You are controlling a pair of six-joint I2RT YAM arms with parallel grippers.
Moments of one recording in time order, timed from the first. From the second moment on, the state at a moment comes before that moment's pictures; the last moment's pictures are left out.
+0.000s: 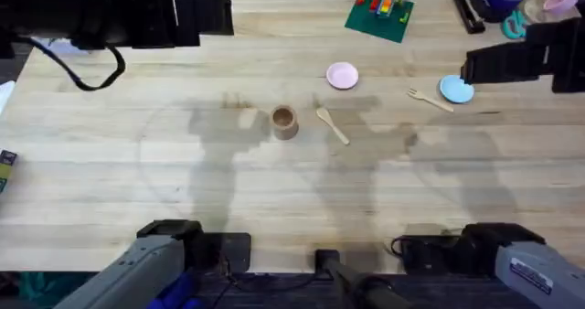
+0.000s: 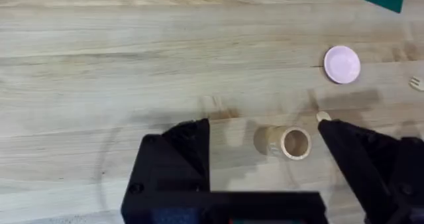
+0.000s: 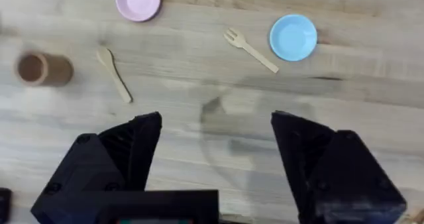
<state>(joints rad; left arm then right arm) 0.00 1.10 1.32 -1.05 0.17 -0.05 -0.01 1.02 1.31 -1.28 -0.08 -0.04</state>
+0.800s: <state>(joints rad) 0.00 1.10 1.32 -1.05 0.17 -0.05 0.00 1.35 1.32 -1.12 -0.08 -0.40</state>
